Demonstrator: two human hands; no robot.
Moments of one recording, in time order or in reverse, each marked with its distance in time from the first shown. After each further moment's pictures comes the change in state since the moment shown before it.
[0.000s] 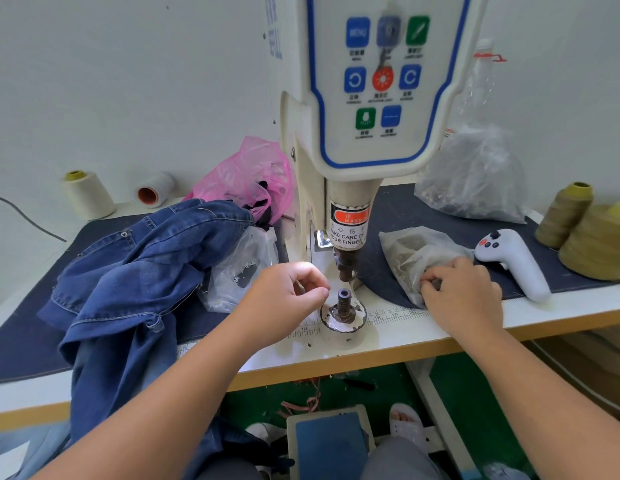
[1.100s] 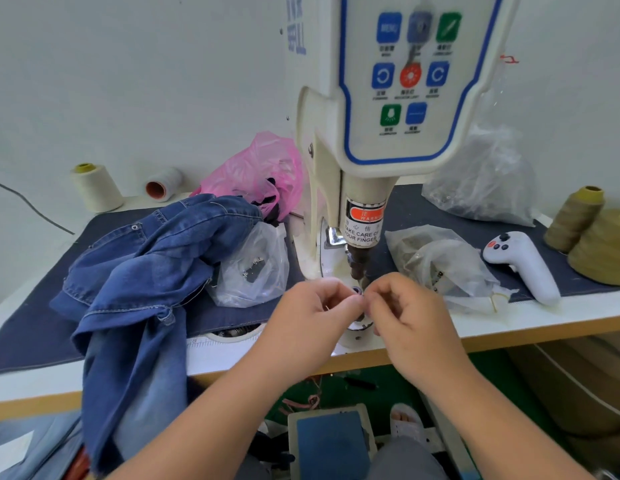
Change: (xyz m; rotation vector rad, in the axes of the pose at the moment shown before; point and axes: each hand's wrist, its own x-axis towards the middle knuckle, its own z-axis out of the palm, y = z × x) left_hand -0.039 0.038 0.016 -0.199 0.013 -0.100; right_hand -0.082 -0.078 -0.037 0.824 -0.083 -0.301
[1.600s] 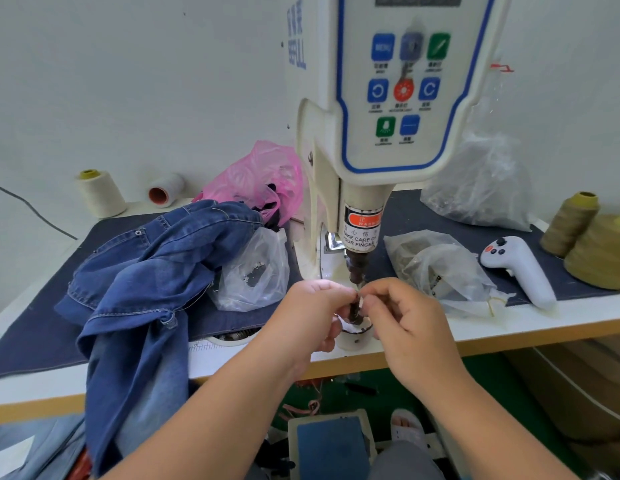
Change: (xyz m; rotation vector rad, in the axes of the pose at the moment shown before) left_hand 0.016 0.010 0.005 -0.441 0.010 -0.395; right_hand -0.005 0.000 0.003 0.069 0.021 0.004
